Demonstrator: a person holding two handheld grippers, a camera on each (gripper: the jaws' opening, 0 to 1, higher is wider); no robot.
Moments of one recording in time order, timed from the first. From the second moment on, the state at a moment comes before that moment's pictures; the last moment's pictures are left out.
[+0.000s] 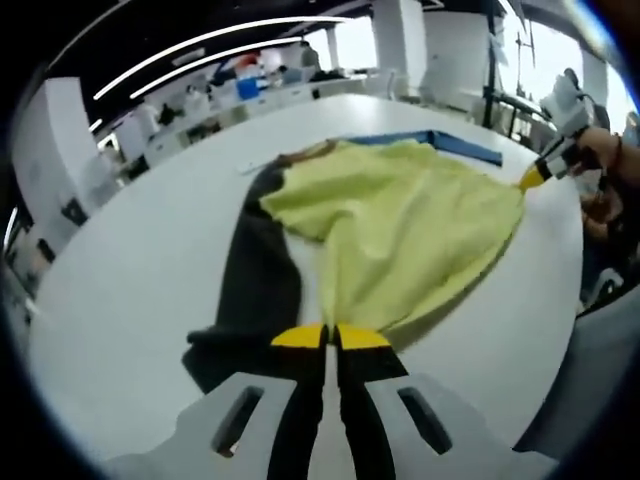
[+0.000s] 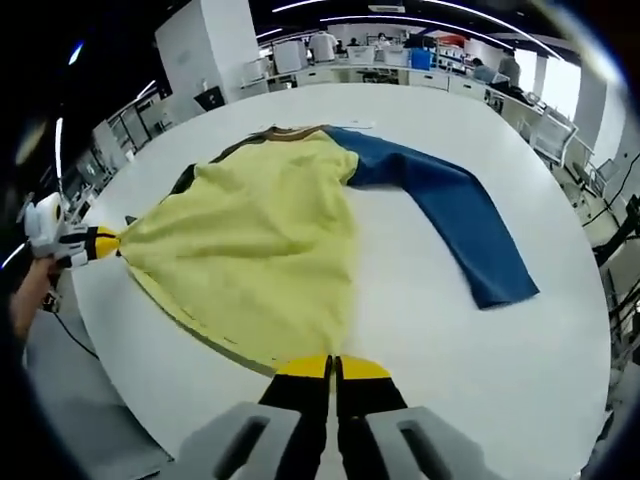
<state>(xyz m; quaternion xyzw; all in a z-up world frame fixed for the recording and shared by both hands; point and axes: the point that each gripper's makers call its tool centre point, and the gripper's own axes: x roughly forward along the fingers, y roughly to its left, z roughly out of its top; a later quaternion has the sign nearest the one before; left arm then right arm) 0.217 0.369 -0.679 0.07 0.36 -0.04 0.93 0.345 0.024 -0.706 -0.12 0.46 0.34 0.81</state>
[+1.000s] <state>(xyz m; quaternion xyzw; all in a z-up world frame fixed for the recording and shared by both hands) 0.141 0.337 -0.708 0.06 0.44 -0.06 0.89 0.283 0.000 -0.727 -0.10 0.50 0.36 0.78</state>
